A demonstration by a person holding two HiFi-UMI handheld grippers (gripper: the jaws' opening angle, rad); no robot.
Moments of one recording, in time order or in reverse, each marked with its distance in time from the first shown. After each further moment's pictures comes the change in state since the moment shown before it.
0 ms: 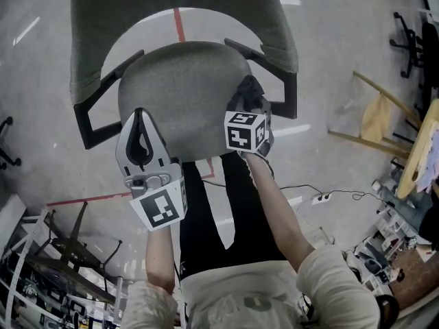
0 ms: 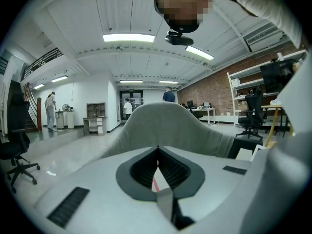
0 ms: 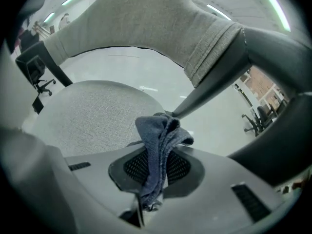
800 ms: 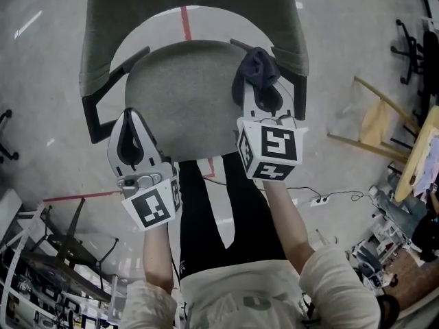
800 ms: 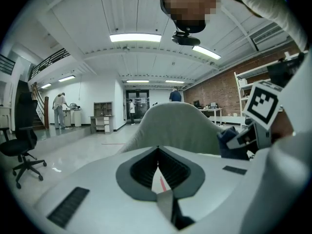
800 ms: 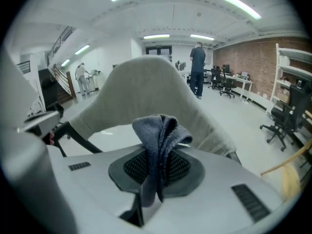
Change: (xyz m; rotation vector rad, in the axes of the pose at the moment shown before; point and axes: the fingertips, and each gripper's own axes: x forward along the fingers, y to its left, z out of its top) left arm -0.010 0.045 -0.004 -0.033 0.009 0.073; right arm -0.133 0.013 0.159 0.134 -0.461 0.191
